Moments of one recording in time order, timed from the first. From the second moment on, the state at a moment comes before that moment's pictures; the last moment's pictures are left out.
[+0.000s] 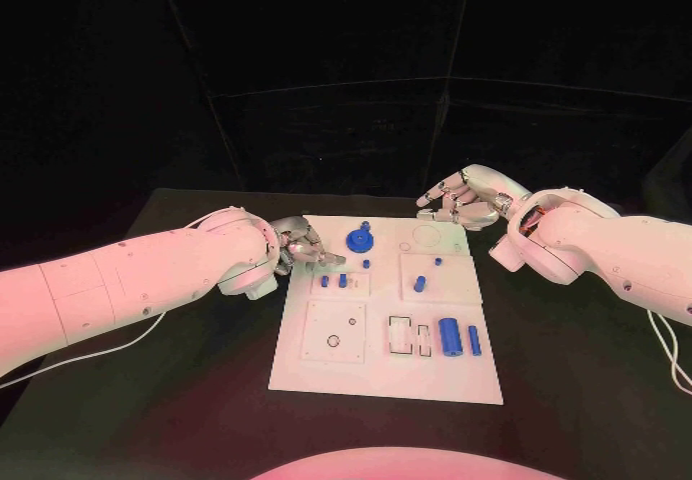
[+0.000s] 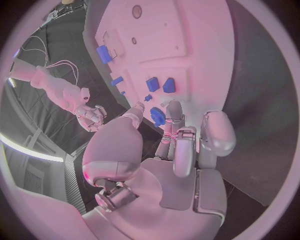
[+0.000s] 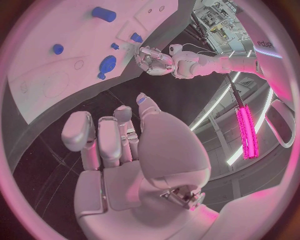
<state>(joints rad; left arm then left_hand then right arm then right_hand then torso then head) 1.23 -0.71 -0.09 1.38 -0.96 -0.11 -0.38 0.95 -0.06 0.14 0.13 0.05 0.74 0.12 0.66 0.47 1.02 0.04 0.90 0.68 1.47 -0.04 1.56 1.31 0.08 1.37 0.07 1.25 1.14 1.25 -0.81 -0.03 1.39 -0.94 -0.25 0.13 1.34 -0.02 0.00 0.17 0.29 0.92 0.15 0.13 0.08 1.20 0.06 0.94 0.98 1.47 -0.01 1.24 1.17 0.09 1.28 0.09 1.32 1.09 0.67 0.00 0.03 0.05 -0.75</state>
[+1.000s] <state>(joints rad) 1.23 -0.54 -0.16 1.24 -1.20 -0.30 0.01 1.30 -0.09 0.37 -0.11 0.05 0.84 0.15 0.34 0.16 0.84 0.10 0.42 0.22 1.33 0.02 1.10 1.03 0.17 1.17 0.12 0.73 0.60 1.25 -0.80 -0.03 1.39 -0.94 -0.24 0.13 1.34 -0.02 0.00 0.17 0.29 0.92 0.15 0.13 0.08 1.20 0.06 0.94 0.98 1.47 -0.01 1.24 1.17 0.09 1.28 0.09 1.32 1.09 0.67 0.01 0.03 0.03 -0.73</state>
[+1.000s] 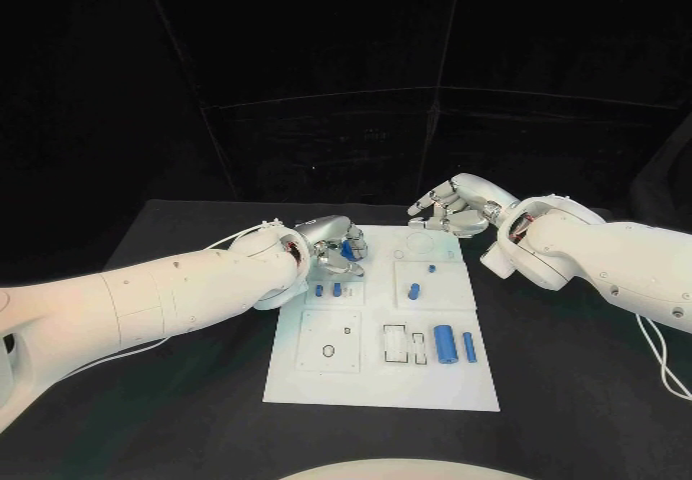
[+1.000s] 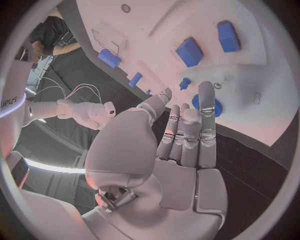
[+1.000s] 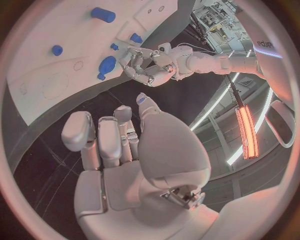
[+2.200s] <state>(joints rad) 1.23 -0.46 -0.16 1.17 -1.32 -0.15 -0.09 1.31 -0.08 0.38 -0.12 0.05 0.93 0.14 0.27 0.11 0.94 0.09 0.37 0.12 1.44 0.00 1.29 1.16 0.15 1.32 0.10 0.99 0.88 1.25 -0.79 -0.03 1.38 -0.94 -0.24 0.13 1.34 -0.02 0.00 0.17 0.29 0.92 0.15 0.13 0.08 1.20 0.06 0.94 0.98 1.47 -0.01 1.24 1.17 0.09 1.28 0.09 1.32 1.09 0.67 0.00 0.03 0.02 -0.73</state>
